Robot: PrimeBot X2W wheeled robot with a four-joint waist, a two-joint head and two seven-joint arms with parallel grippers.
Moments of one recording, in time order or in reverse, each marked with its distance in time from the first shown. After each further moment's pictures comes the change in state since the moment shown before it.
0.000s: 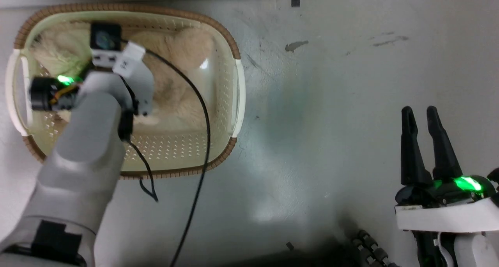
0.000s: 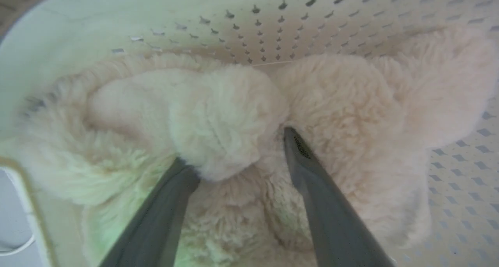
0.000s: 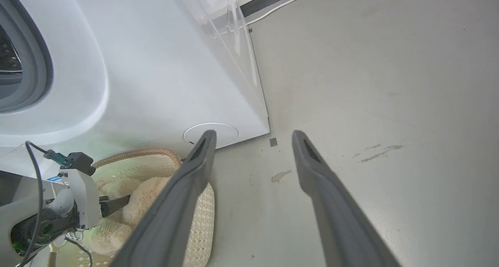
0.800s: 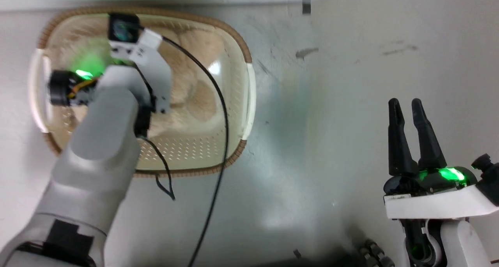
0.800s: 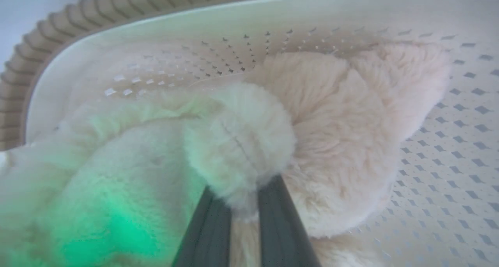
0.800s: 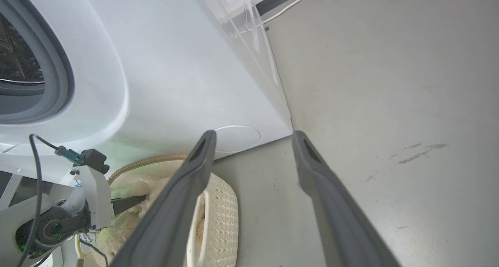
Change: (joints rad) left arm -0.025 -0.013 -0.077 -0.057 -0.070 0.028 0.097; right arm -0.071 0.000 0.044 0.089 0.055 0.000 -0.026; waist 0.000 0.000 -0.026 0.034
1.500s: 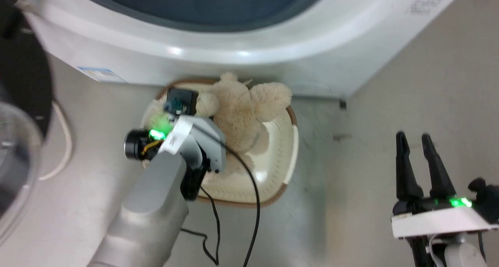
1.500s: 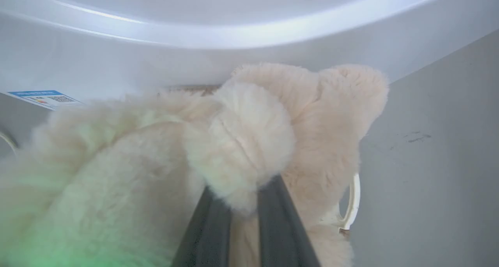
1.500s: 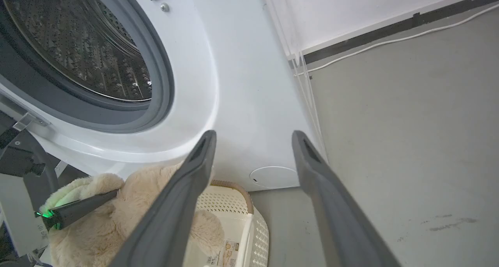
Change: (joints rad) left arm 0.232 -0.153 -0.008 -0.037 -0.159 -0.170 -0.268; right arm 0.066 0.000 -0.087 0.116 -0.127 0.000 0.000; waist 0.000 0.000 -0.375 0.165
